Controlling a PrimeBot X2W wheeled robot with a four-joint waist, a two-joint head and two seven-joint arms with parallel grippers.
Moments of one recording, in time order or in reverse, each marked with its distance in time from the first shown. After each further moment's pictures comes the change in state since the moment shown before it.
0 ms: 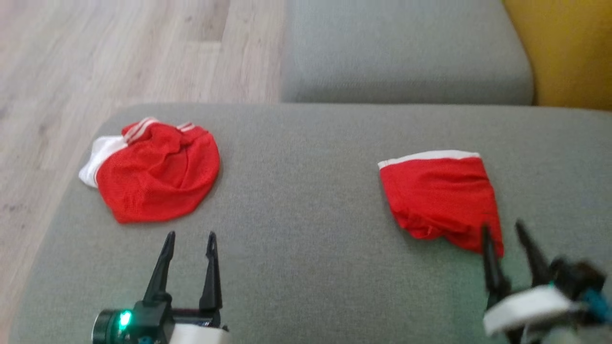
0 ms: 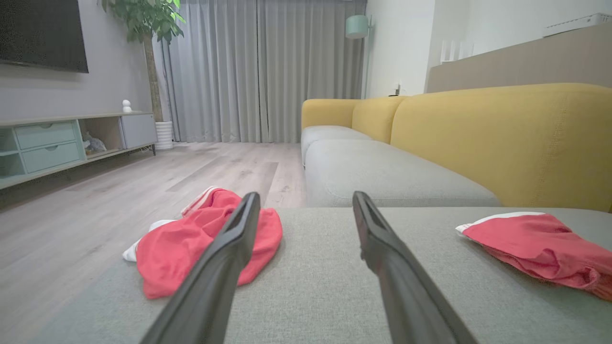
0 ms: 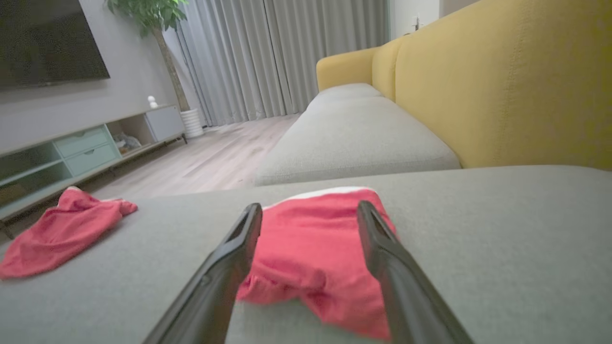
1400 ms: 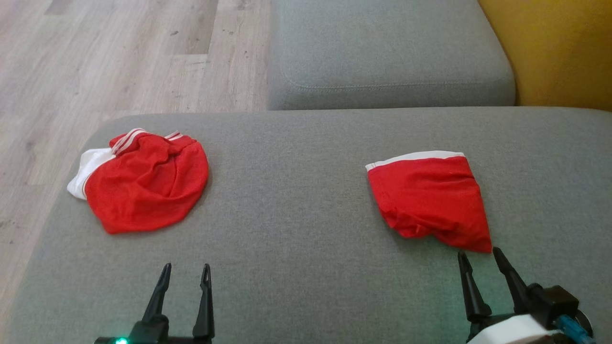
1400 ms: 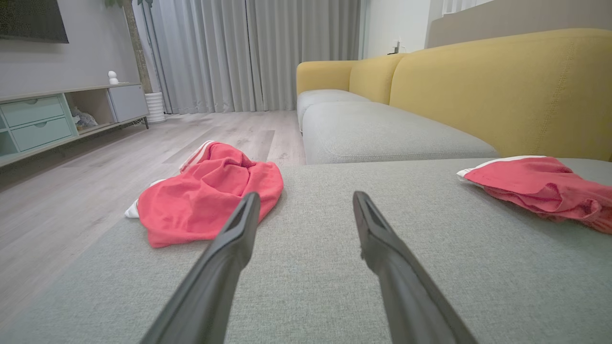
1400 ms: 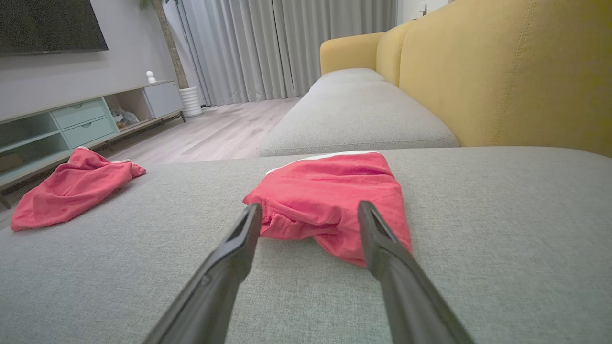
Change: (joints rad) left arm 0.056 0.000 0.053 0.106 0.037 -0.042 0.000; right arm 0.132 0.076 -0.004 -0.050 -0.150 0.000 0.000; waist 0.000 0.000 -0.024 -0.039
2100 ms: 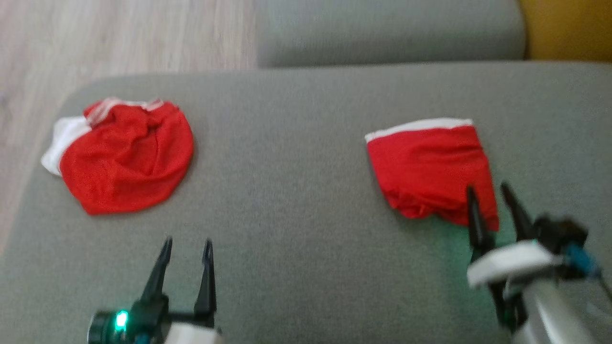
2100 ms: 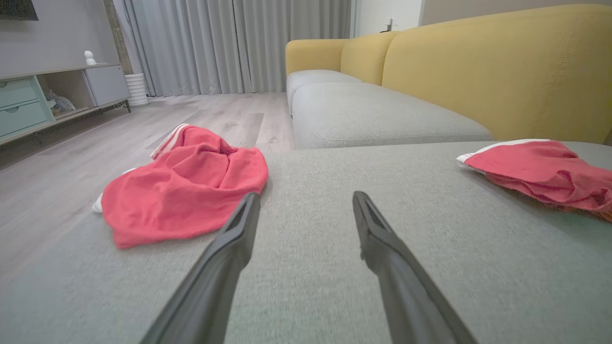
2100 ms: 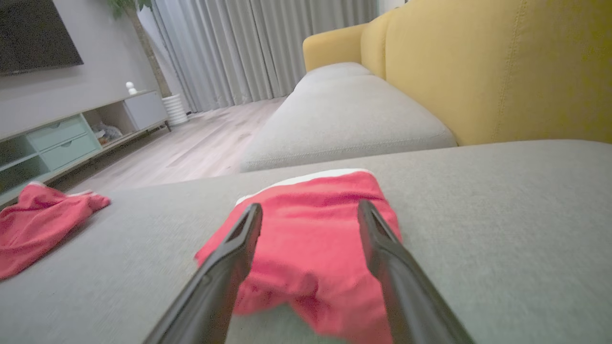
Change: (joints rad) left arm -0.046 0.000 -0.005 -0.024 0.000 -0.005 0.000; right arm -0.245 -0.002 -0.016 0.135 0.063 0.000 0.000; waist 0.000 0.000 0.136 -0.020
